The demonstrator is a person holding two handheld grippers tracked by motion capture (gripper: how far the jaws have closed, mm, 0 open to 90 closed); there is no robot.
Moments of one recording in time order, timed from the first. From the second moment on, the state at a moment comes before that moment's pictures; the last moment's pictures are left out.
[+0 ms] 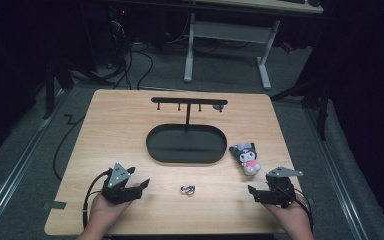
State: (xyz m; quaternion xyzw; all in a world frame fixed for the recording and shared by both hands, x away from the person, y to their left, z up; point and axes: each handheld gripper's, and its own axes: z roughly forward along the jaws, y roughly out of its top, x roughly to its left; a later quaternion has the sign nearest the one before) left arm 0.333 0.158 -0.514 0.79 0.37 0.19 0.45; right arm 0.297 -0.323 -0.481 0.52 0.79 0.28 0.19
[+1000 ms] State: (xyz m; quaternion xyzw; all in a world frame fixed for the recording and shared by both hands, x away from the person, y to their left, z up) left arm 0.327 0.153 -0.518 0.82 0.33 0.19 0.43; right arm 0.363 -0.296 -0.455 0.53 0.84 0.10 0.07
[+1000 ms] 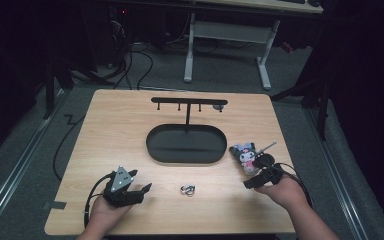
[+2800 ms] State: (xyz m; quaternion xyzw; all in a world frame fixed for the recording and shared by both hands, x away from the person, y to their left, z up) left arm 0.331 0.150 -0.515 0.81 0.32 0.20 0.45; right arm 0.395 -0.297 -0.401 0.56 0.82 0.14 0.02
